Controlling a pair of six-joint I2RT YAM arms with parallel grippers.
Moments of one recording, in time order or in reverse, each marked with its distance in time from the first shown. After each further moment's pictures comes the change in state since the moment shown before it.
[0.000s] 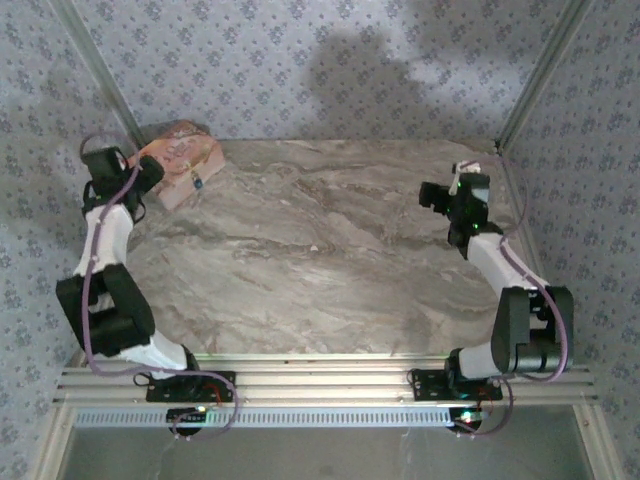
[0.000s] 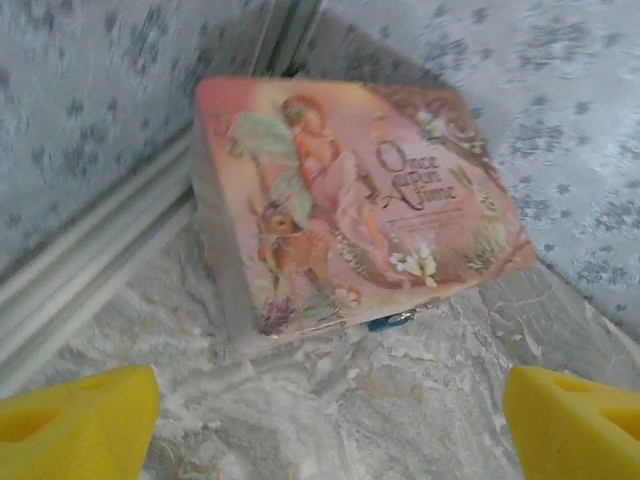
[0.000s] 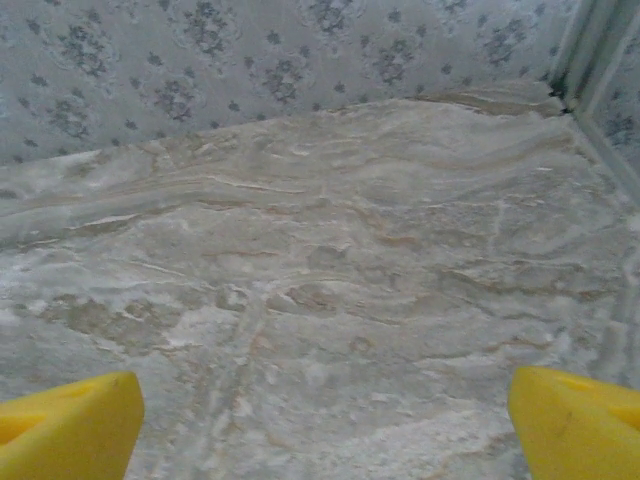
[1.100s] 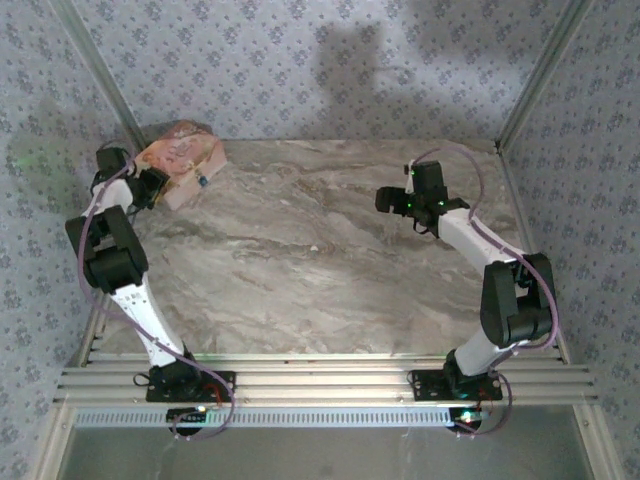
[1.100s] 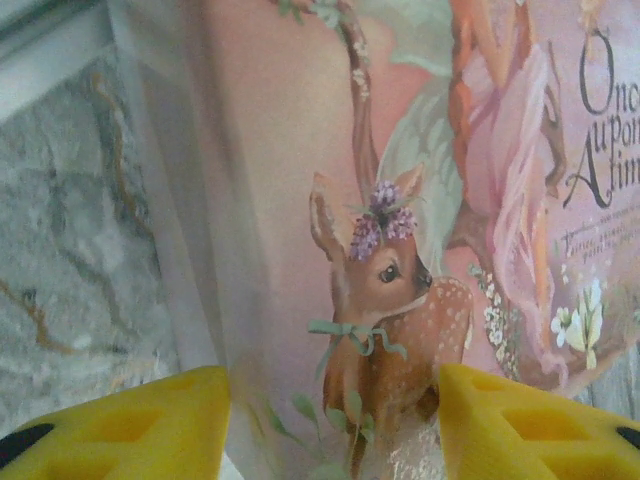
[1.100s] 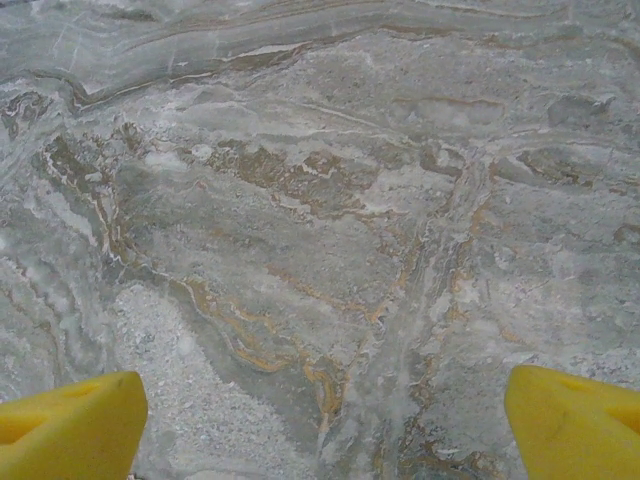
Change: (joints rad) left arm 0.038 0.486 0.281 -0.090 0.248 -0.174; right arm 0.222 0.166 0.209 -0.312 -0.076 0.119
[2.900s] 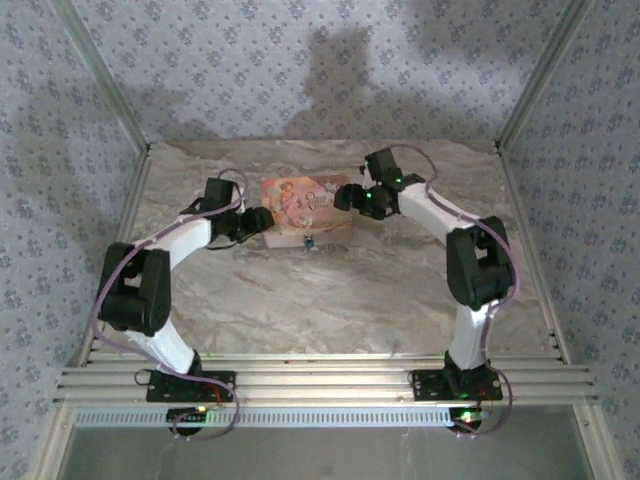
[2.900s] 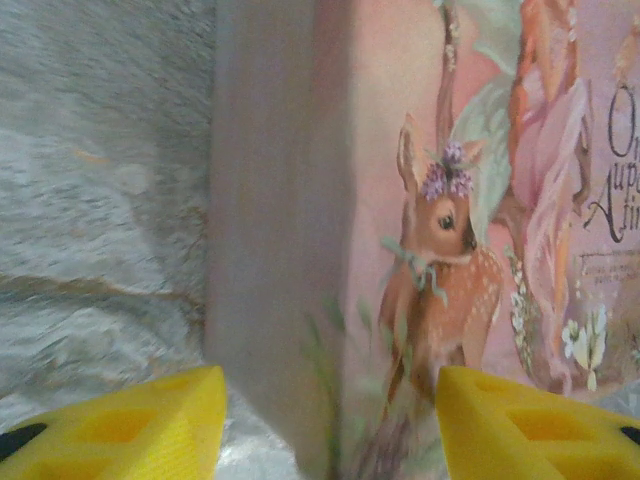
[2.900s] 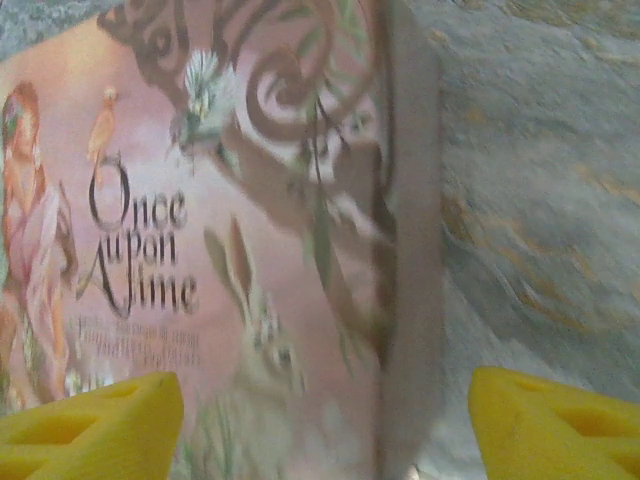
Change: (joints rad) left arm -0.587 -0.378 -0.521 0.120 0.081 0.072; right arm 0.152 0.352 0.388 -0.232 -0.253 0.236
